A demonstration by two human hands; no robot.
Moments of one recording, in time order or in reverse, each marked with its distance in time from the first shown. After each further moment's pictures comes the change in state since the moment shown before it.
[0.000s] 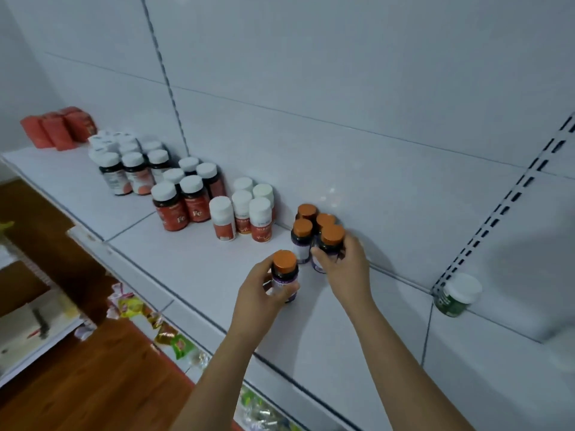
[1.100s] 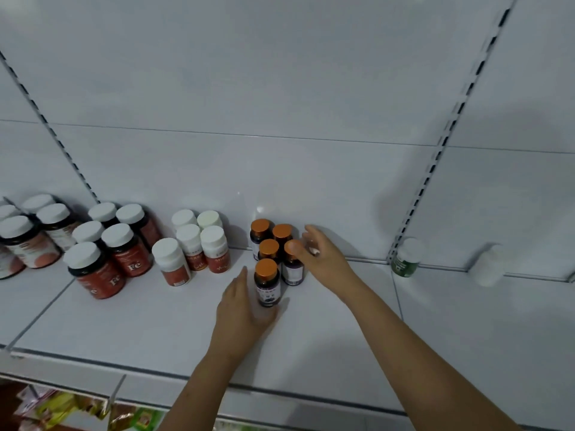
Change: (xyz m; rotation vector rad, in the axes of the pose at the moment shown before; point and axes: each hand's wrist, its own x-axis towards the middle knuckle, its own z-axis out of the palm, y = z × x) left_hand 0.068 -0.031 -0.016 0.420 -0.301 0.250; right_hand 0.011 -0.028 -0.004 0.001 -0.017 0.317
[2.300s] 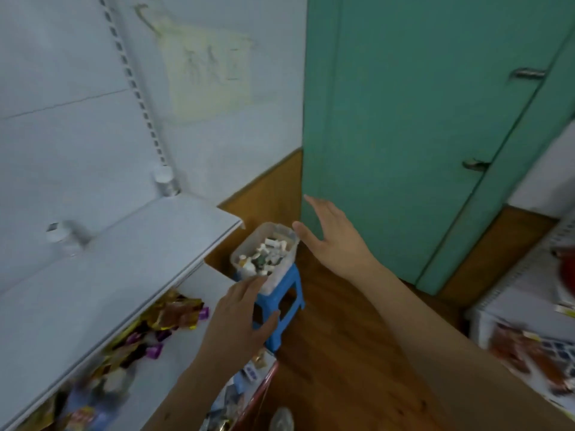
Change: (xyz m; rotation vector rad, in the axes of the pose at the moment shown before) left_hand -0.384 0.498 0.392 -0.041 -0.742 1.127; right_hand -0.632 0.190 -0.533 -0.658 0.987 0.366
